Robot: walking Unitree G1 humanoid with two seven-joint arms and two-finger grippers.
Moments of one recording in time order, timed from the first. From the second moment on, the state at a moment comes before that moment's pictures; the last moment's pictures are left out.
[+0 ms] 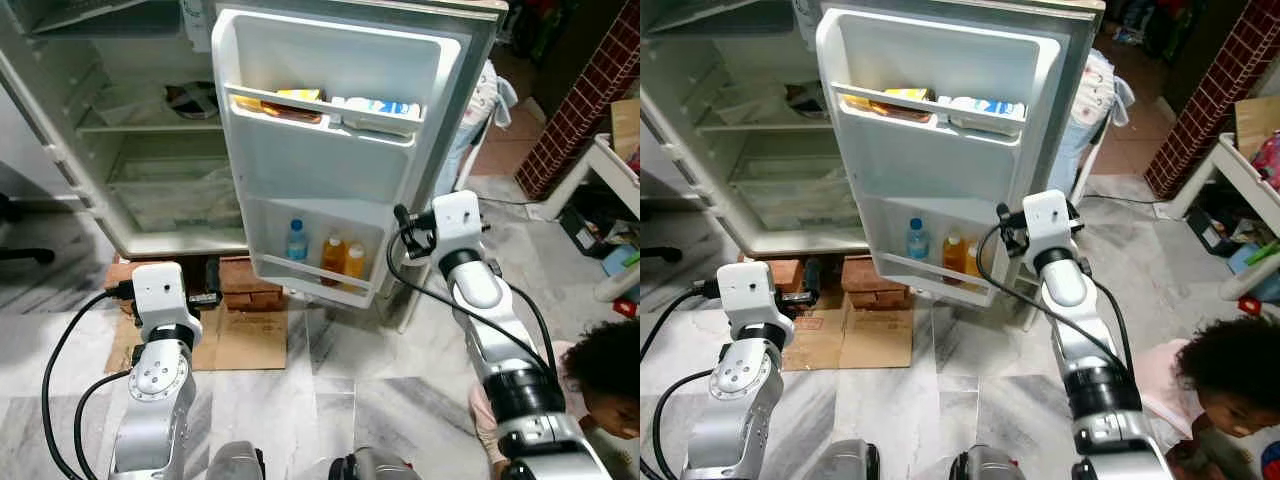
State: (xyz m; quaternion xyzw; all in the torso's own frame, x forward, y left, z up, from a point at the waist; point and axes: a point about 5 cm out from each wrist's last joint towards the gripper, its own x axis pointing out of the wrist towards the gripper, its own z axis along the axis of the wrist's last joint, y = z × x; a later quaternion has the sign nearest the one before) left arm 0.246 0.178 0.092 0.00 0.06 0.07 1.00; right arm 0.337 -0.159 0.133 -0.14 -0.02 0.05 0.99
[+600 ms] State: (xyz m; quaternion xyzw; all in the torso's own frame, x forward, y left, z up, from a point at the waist) left arm 0.248 0.184 0.097 -0.01 0.04 0.09 1.00; right arm 0.342 -0.136 0.128 -0.14 -0.02 0.08 0.99
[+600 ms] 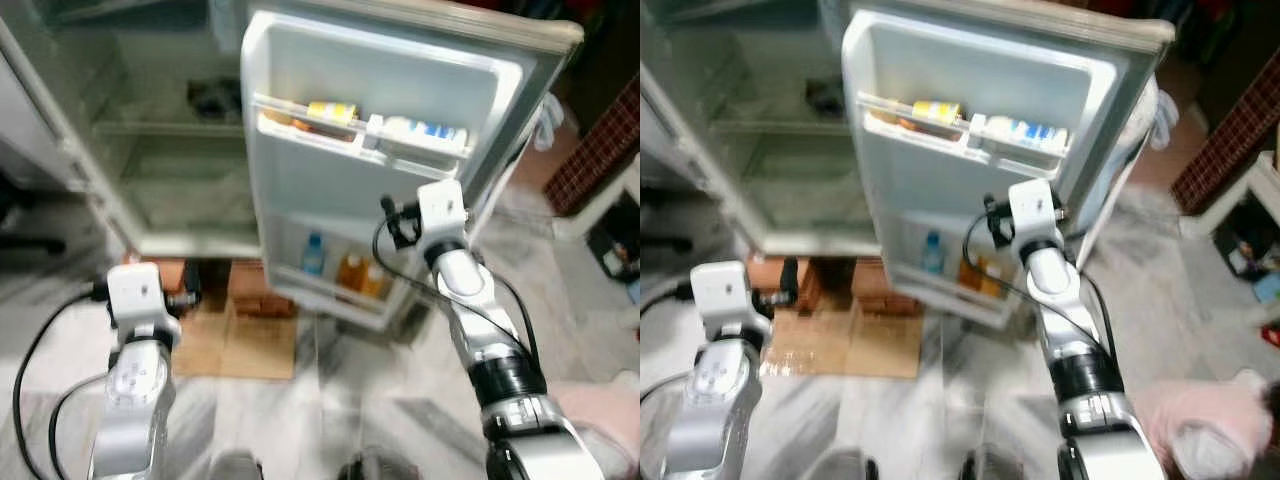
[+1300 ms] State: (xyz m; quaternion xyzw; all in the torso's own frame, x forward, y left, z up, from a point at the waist) left arm 0.244 0.181 0.094 -0.01 0.05 0.07 1.00; right arm 0.331 -0.178 0.084 -0.17 0.10 0.05 0.98
